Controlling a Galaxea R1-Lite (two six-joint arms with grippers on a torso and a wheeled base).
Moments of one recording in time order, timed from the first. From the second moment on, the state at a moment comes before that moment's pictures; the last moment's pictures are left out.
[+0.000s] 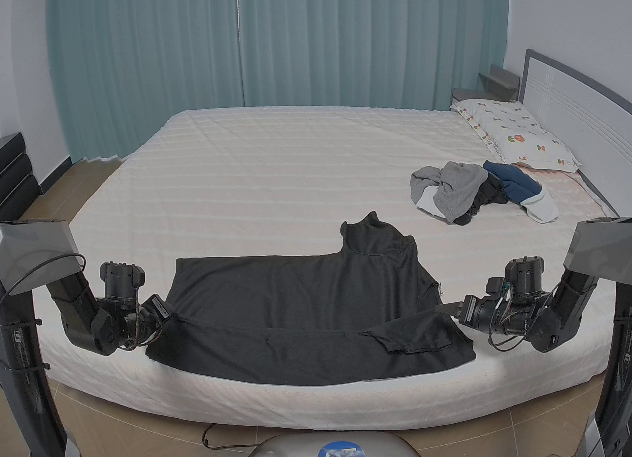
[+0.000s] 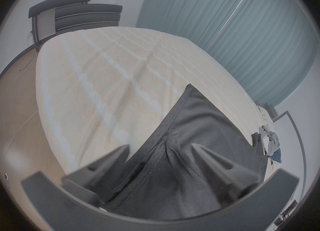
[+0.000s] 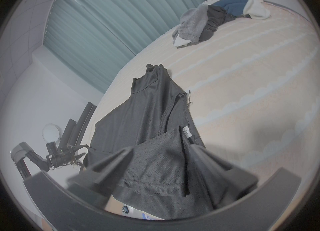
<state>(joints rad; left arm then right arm) 0.00 2.22 -0.61 -0.85 0.10 -0.73 0.13 2.27 -0.61 -1.04 0.36 0.49</state>
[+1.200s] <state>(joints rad) 0.14 2.06 -0.45 -0.86 -0.27 -0.88 0.13 2.21 -0.49 -1.19 0.42 0.79</state>
